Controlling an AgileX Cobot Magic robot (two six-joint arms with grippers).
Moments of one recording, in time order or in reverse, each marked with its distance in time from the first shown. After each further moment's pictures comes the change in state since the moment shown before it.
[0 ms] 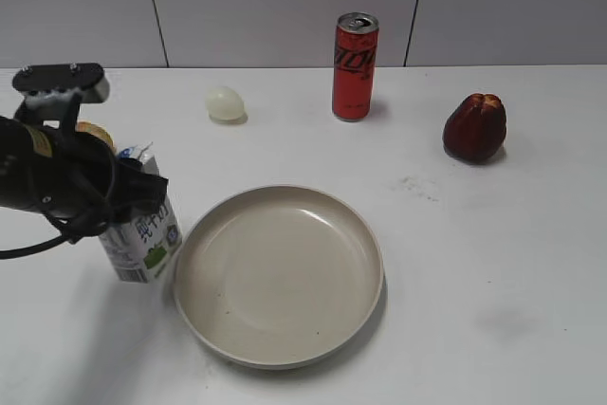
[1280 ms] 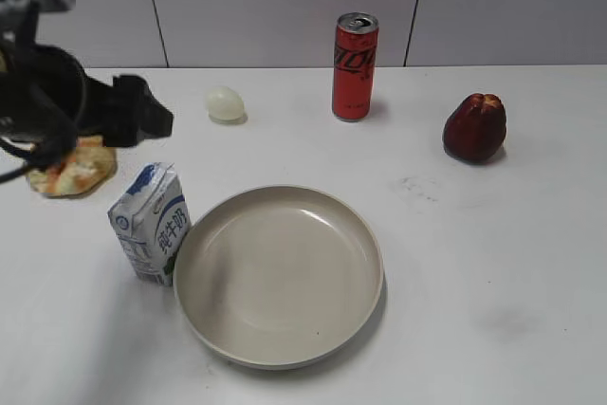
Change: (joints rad) left arm 0.000 -0.132 -0.080 0.029 0.058 -0.004; right arm 0.000 0.000 0.000 0.000 0.000 0.000
